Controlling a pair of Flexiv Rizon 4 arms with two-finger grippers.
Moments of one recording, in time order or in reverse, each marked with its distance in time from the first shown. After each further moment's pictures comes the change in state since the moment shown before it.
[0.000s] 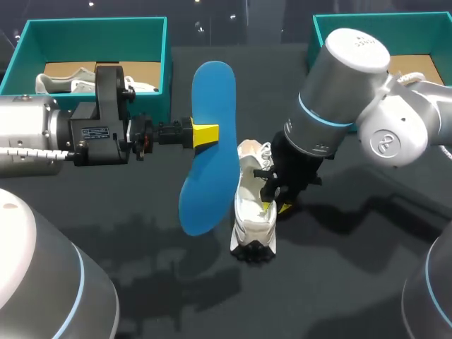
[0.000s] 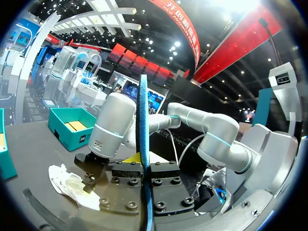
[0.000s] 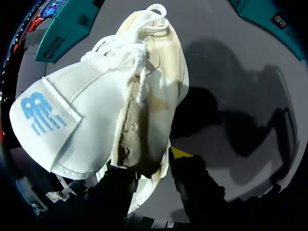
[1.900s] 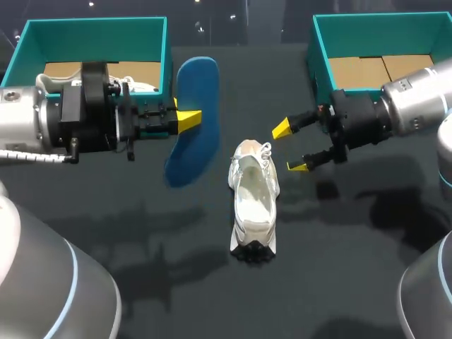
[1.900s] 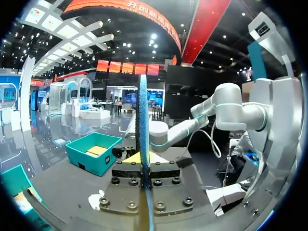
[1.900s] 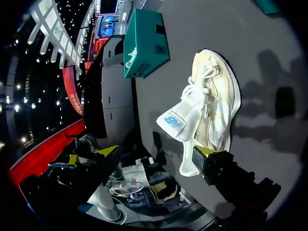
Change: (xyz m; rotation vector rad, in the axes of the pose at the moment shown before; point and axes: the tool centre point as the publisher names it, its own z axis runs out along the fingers) left arm -0.049 -0.013 -0.018 0.015 -0.064 0.449; right arm 0.029 0.024 -0.145 0.002 0.894 0.035
